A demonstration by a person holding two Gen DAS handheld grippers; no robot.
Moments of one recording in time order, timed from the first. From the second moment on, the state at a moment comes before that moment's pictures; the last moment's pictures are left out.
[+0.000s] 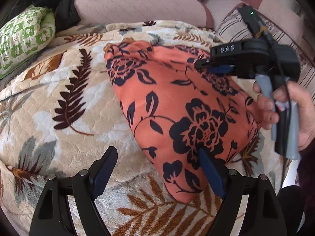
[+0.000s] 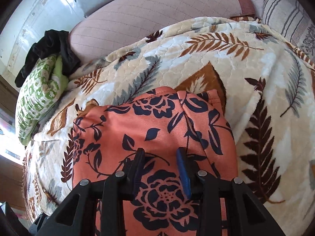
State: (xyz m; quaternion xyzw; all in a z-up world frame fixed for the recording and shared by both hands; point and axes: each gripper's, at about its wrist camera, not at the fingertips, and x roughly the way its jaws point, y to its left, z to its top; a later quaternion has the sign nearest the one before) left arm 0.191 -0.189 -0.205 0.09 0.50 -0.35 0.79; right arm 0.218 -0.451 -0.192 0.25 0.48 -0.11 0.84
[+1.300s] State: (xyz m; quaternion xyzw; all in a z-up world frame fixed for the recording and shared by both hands) left arm 0.212 -0.175 -0.214 0.01 0.52 -0.33 0.79; right arm 0.126 -0.416 -0.204 0.31 0.47 -0.06 0.82
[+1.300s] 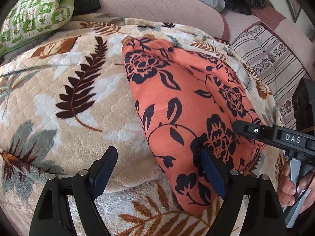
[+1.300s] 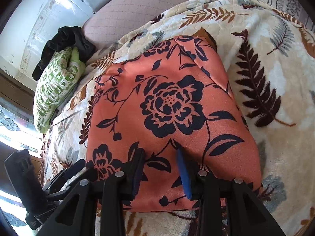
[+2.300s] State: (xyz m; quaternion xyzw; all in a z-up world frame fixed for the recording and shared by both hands) left arm 0.244 -0.181 -0.219 -0.13 0.55 -0.39 0.73; right arm 0.121 -0.544 -0.254 0.53 0.37 0.01 0.76
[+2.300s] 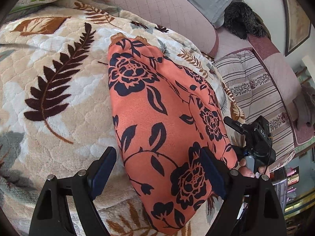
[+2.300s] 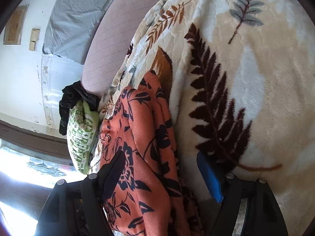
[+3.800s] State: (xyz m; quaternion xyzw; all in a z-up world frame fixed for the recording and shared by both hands) left arm 0.202 -0.060 -0.148 -0.08 0.44 -0.31 0.84; right arm 0.141 -0.342 -0.169 0.33 0.34 0.11 0.88
